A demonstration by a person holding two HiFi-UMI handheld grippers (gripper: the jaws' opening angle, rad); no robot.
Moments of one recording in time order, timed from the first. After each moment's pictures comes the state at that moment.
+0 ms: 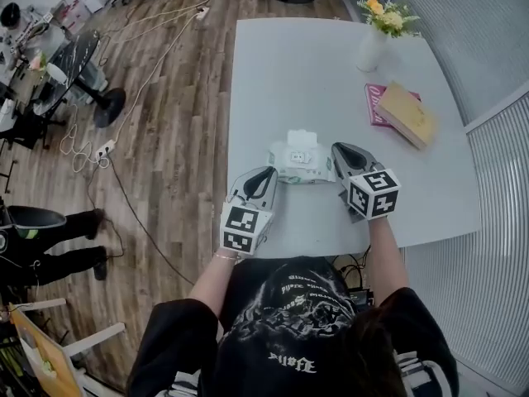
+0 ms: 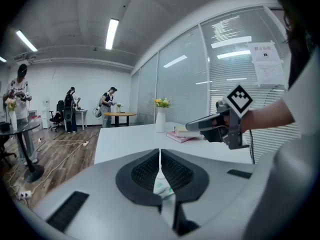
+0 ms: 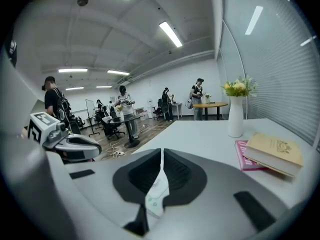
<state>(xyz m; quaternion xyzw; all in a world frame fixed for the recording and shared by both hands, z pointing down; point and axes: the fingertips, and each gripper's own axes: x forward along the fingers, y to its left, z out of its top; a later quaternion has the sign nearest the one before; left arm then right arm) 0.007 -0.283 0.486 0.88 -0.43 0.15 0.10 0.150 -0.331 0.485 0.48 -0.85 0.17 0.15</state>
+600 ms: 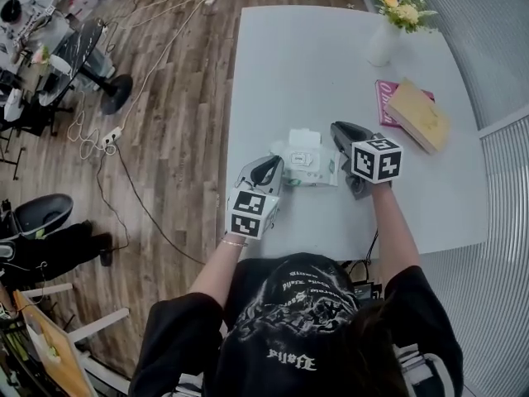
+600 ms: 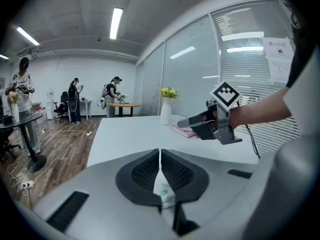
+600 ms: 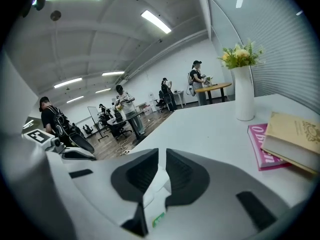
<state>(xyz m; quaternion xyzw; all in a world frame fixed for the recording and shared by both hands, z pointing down) 0.029 -0.330 0.522 0.86 -0.44 0.19 0.14 0.160 -0.413 0.529 0.43 -0.85 0.27 0.14</state>
